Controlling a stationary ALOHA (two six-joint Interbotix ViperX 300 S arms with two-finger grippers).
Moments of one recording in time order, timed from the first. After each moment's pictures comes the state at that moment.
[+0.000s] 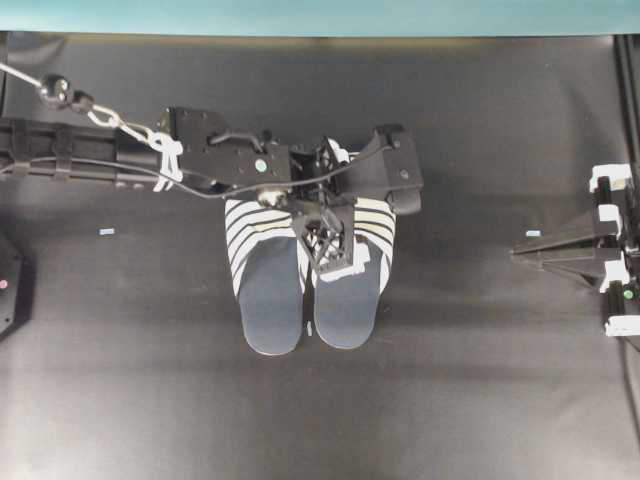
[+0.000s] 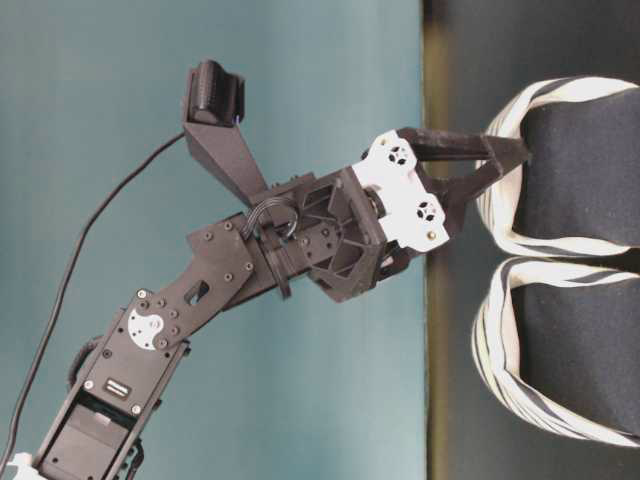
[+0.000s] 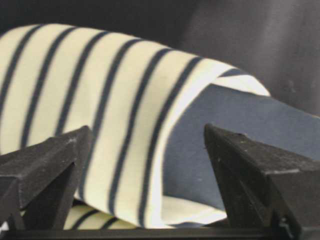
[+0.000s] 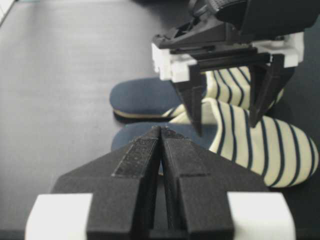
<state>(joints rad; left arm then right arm) 0.13 0.35 0.10 0.06 0.58 -0.08 0.06 -1.00 1.27 0.03 -0.06 0.02</state>
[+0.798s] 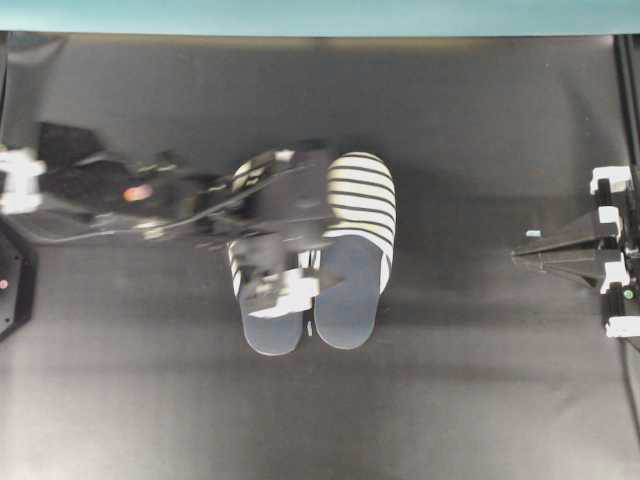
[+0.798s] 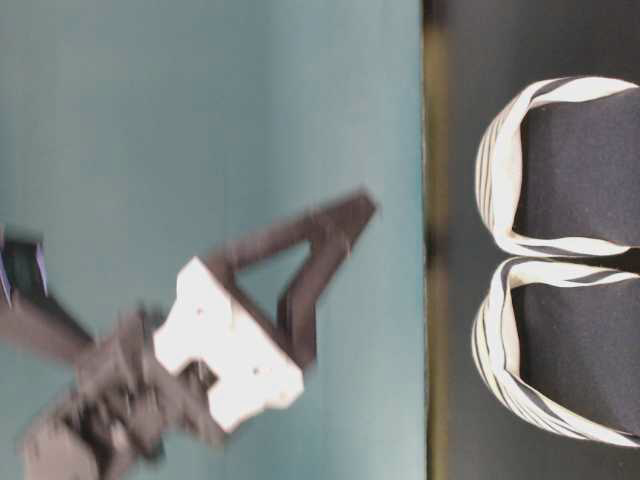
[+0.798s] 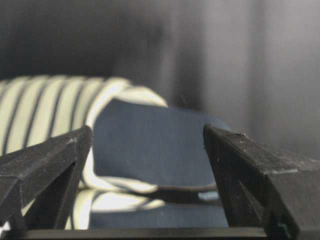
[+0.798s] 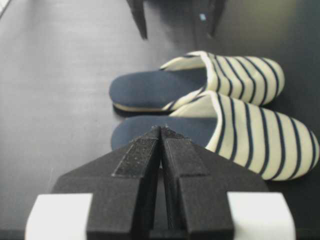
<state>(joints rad) 0.04 -0.05 0.47 0.06 0.24 -0.05 0.06 -1.01 1.28 0.03 -0.06 0.02</state>
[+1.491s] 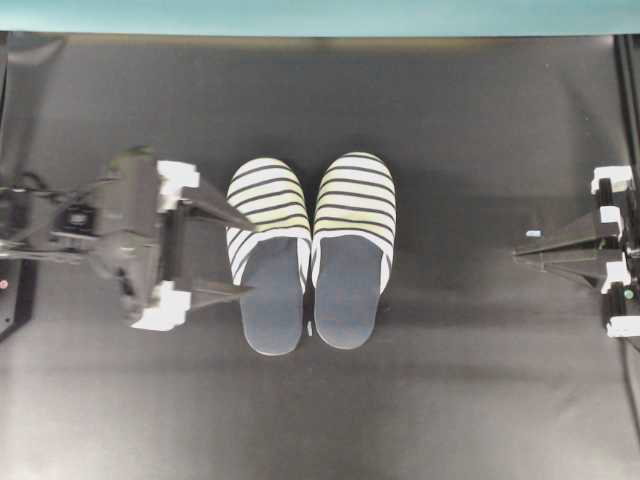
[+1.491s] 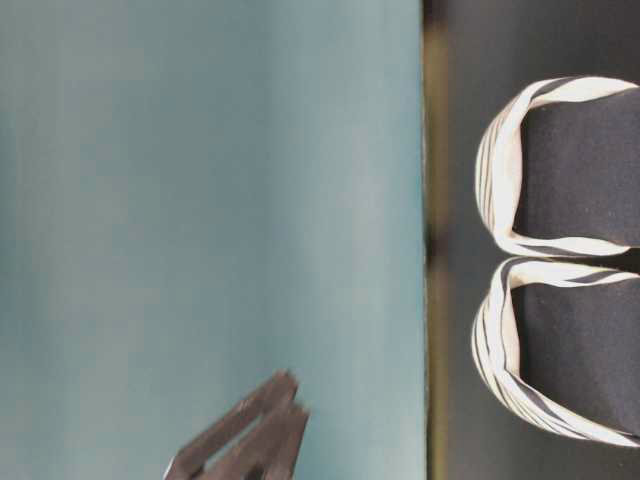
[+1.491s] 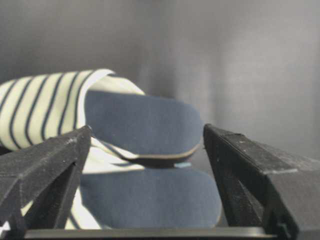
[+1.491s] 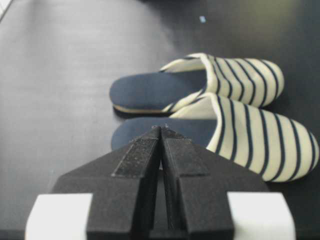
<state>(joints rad) 0.00 -0.42 0.91 0.06 -0.12 -0.06 0.06 -1.01 1.28 0.03 -0.06 0.02</state>
